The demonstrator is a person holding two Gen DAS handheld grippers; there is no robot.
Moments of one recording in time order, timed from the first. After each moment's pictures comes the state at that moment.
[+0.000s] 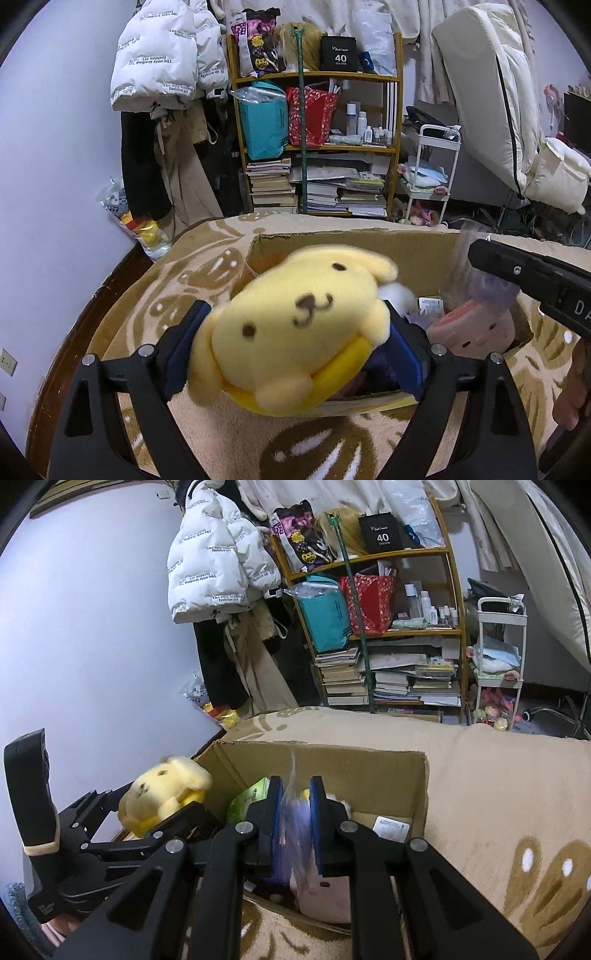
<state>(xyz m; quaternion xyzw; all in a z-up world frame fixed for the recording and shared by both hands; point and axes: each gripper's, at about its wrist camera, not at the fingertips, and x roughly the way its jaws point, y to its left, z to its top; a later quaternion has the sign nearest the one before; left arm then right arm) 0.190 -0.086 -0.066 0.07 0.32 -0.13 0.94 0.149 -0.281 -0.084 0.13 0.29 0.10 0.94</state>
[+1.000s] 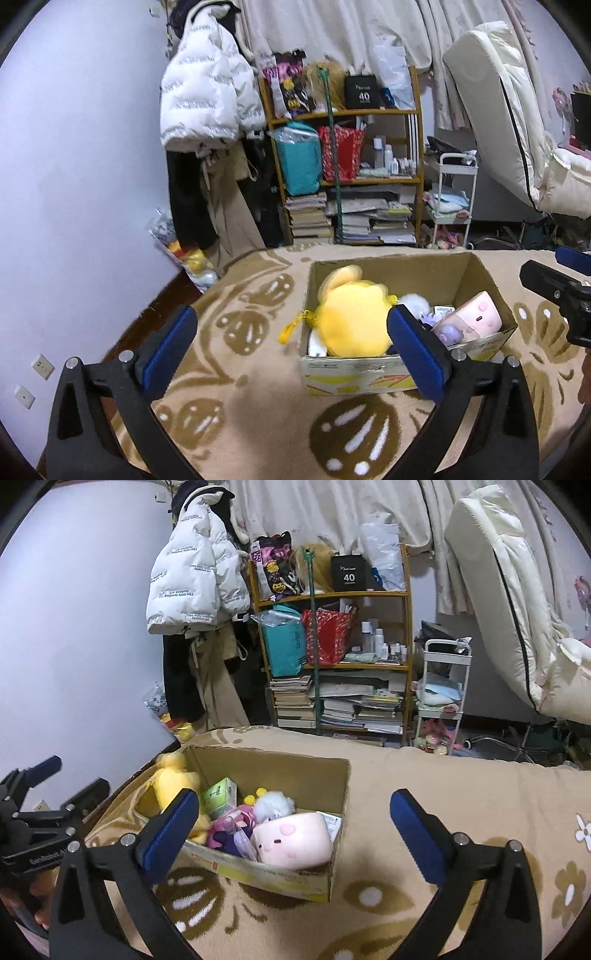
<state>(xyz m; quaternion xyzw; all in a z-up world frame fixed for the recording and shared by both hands) 0.108 -0.046 -0.010 0.10 0.24 -0.06 0.96 0.074 -0.288 -0.046 0.07 0.25 0.00 0.97</state>
